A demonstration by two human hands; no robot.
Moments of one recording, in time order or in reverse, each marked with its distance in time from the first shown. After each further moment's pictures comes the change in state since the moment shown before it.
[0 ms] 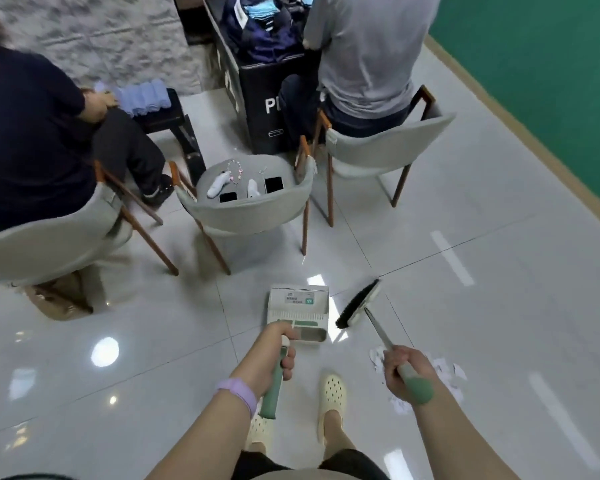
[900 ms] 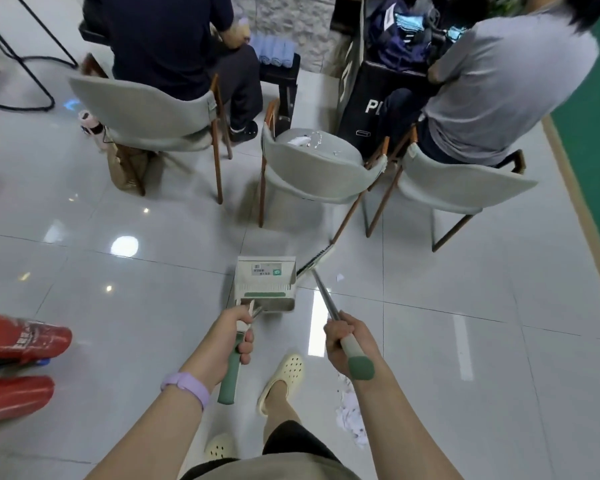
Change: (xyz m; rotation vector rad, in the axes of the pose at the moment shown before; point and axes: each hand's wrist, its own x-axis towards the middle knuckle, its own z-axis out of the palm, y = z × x) left_hand -0.079 -0.165 -0.003 -0.526 0.202 0.149; right_hand -0.046 0.063 -0.008 -0.448 -0.106 0.244
